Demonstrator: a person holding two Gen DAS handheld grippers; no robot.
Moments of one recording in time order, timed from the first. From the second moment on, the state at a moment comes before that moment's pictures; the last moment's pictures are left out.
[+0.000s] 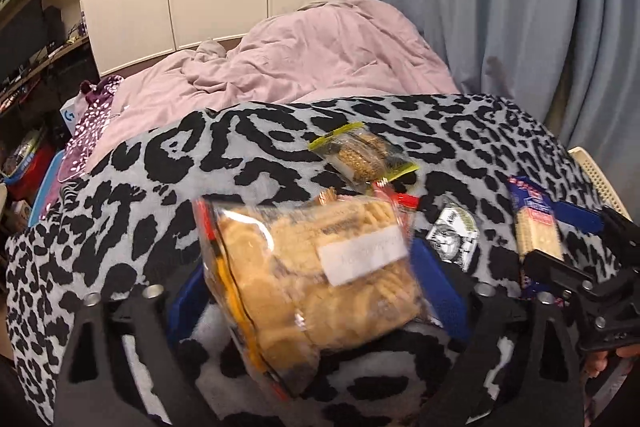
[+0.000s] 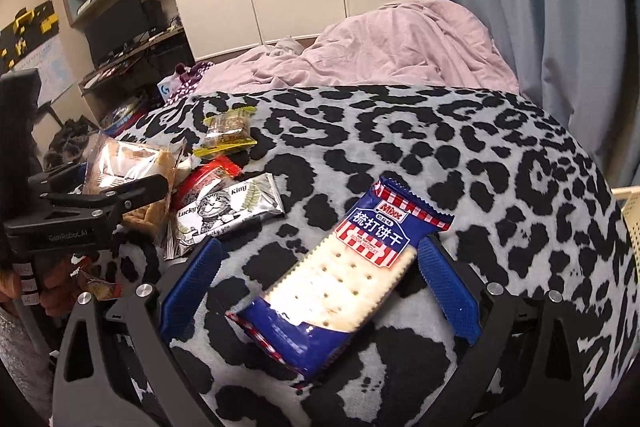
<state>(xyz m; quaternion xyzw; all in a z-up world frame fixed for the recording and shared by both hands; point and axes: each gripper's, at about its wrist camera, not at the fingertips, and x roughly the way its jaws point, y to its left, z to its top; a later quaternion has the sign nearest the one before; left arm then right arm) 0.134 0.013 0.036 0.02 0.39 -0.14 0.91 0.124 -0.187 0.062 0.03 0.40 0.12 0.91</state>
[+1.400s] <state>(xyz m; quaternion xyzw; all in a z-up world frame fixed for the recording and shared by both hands) 0.101 -0.016 0.015 0.04 0.43 -0.11 0.90 0.121 -0.198 0.052 0.00 0.39 0.11 0.91</state>
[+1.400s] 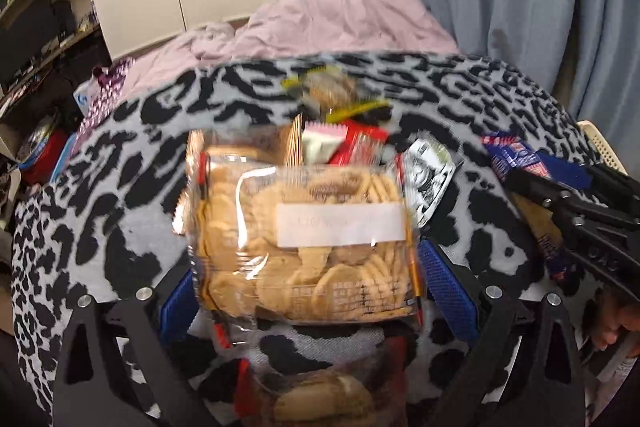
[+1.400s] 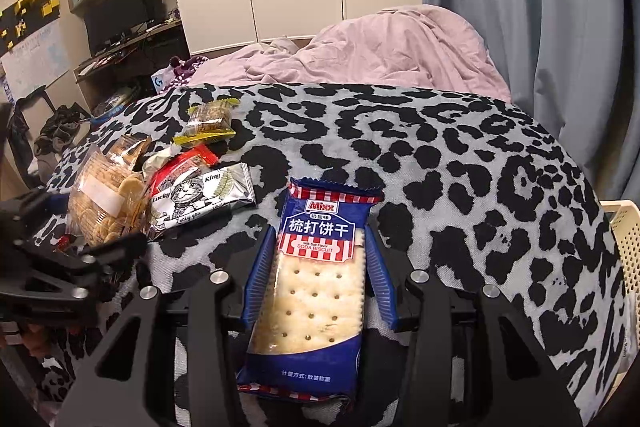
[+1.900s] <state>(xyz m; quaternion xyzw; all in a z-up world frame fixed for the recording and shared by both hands) 0.077 0.010 0.061 -0.01 0.36 -0.08 0.93 0.105 -0.217 0.070 0.04 0.35 0.12 0.93</state>
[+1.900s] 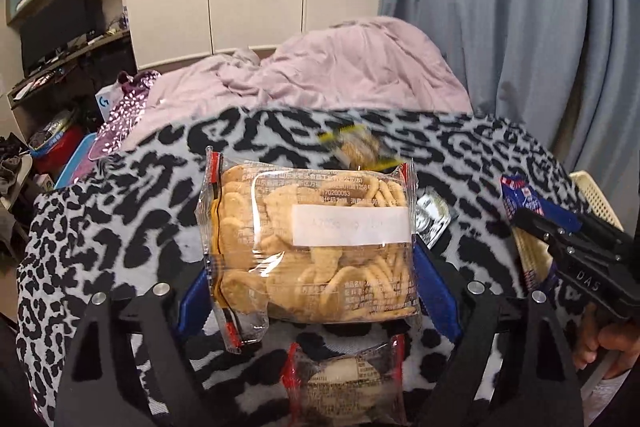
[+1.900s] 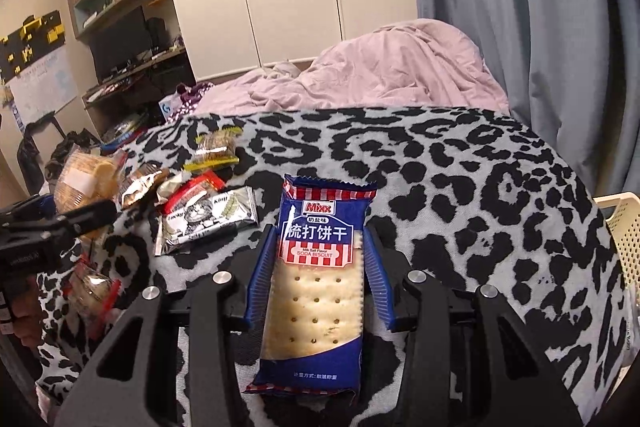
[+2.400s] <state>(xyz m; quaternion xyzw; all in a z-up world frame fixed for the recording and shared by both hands) 0.065 -0.038 0.085 0.01 0.34 -0.12 0.93 0.082 -0.272 0.079 0.08 0.33 0.08 0.94</state>
